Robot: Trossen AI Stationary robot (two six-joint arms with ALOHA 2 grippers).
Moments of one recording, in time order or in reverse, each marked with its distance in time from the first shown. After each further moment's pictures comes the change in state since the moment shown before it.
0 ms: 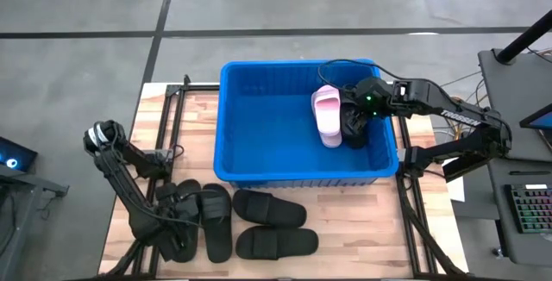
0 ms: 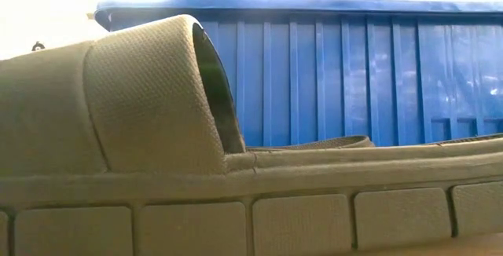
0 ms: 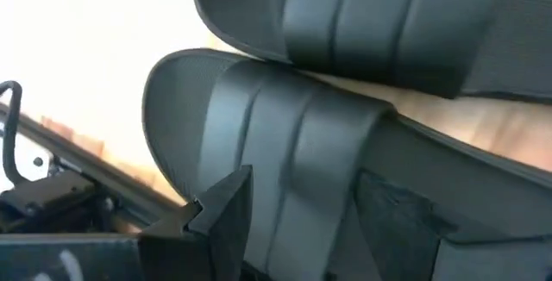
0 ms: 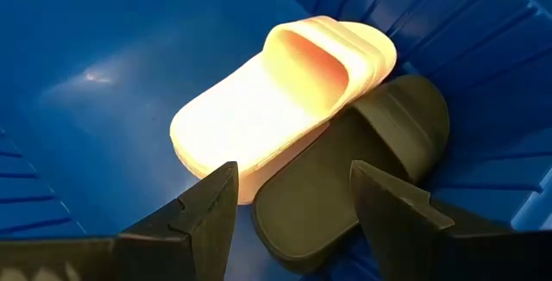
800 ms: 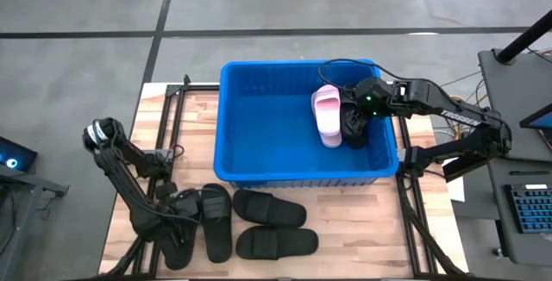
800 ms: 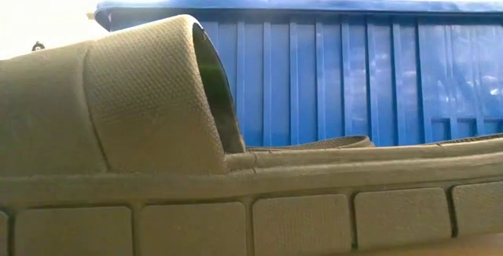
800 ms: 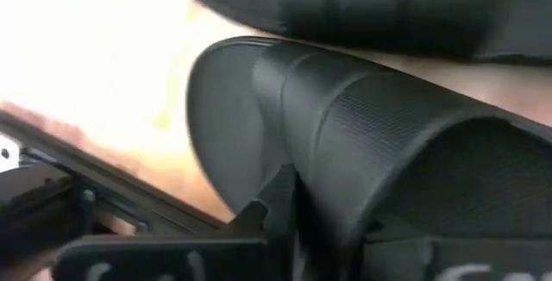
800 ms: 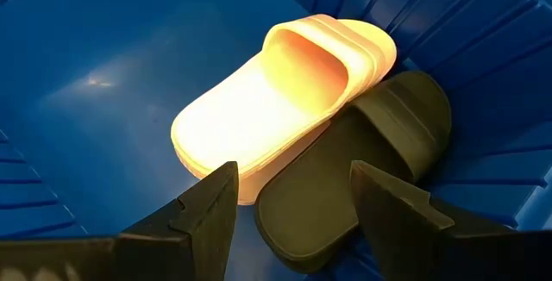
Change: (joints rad) left arm 0.000 -0.036 -0.071 0.079 0.064 0.028; right arm 0.000 0.000 -0.002 0.001 0.000 0.025
